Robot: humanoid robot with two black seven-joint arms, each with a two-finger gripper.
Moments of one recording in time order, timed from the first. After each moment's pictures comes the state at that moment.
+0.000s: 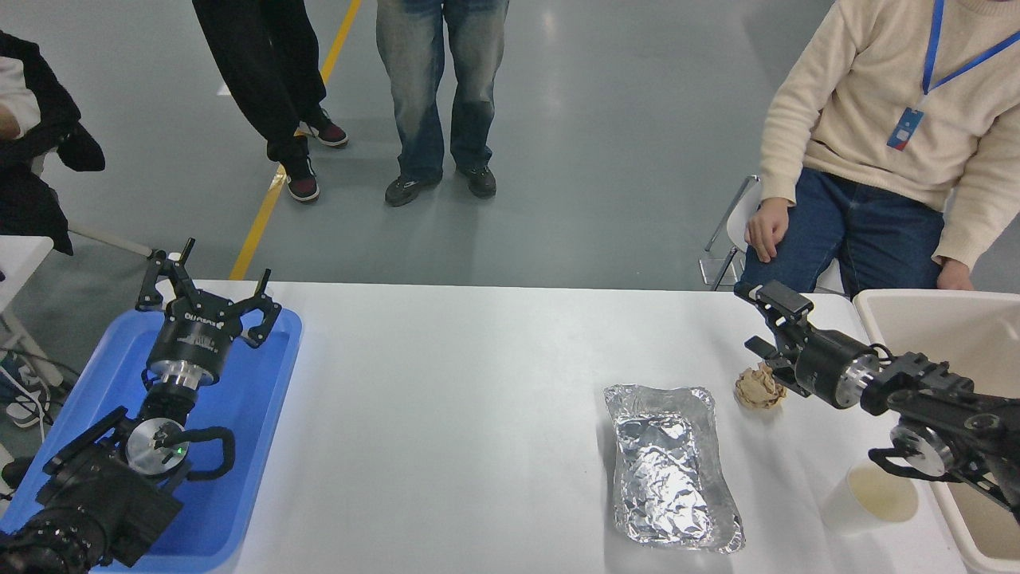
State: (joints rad) left arm -0.59 0.23 -0.93 -0.31 -0.13 -0.76 -0.37; right arm 0.89 -0.58 -0.34 0.80 -0.26 0.11 0.50
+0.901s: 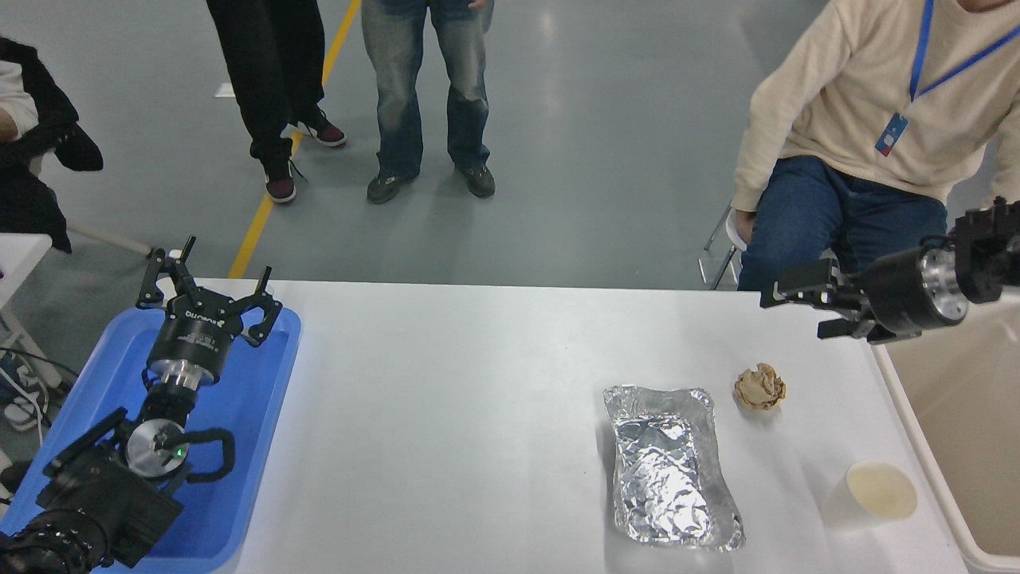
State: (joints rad) left arm -0.59 0.23 -0.93 -0.31 -0.13 -0.76 -0.37; right arm 1.87 -0.49 -1.39 1.12 -0.32 0.56 0.49
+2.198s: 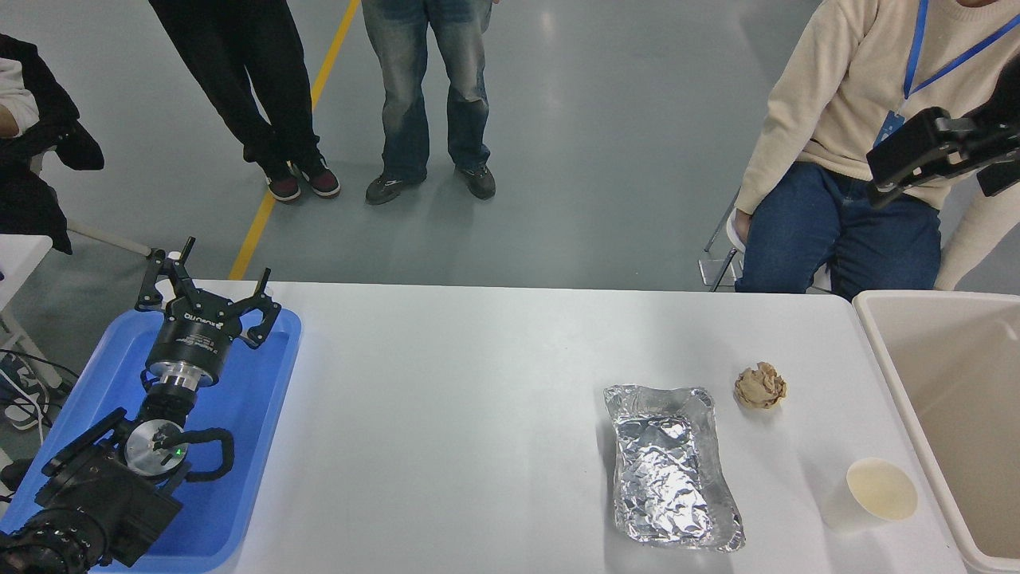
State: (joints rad) left arm -0.59 0.23 -0.93 -0.31 -0.13 -0.76 -0.37; right arm 2.60 -0.39 -1.57 1.41 -0.43 0.78 0.27
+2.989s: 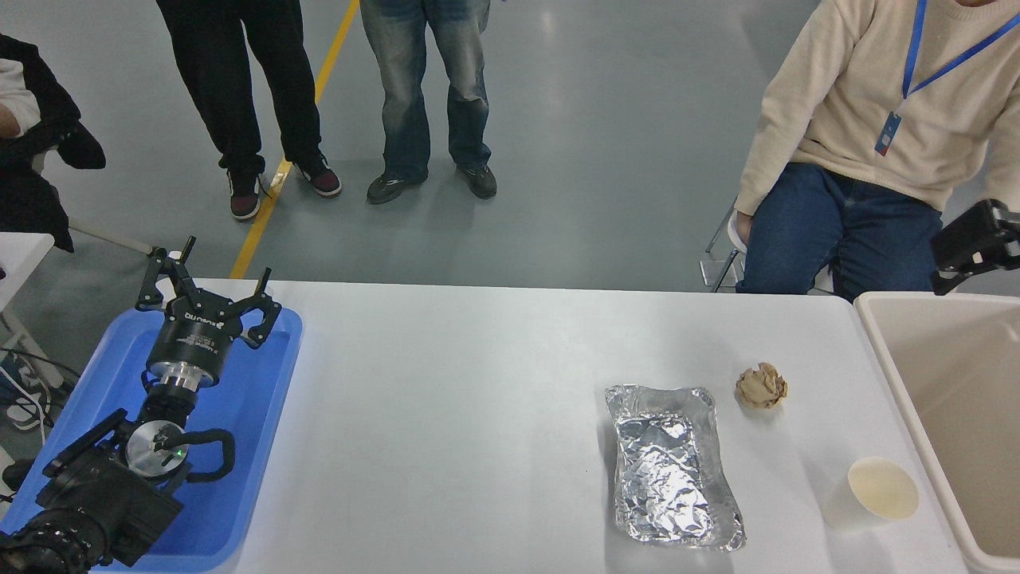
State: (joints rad) left arm -0.59 0.23 -0.93 -0.31 -0.13 -0.76 -0.37; right arm 2.37 -0.55 -1.75 1.41 -0.45 0.79 0.27
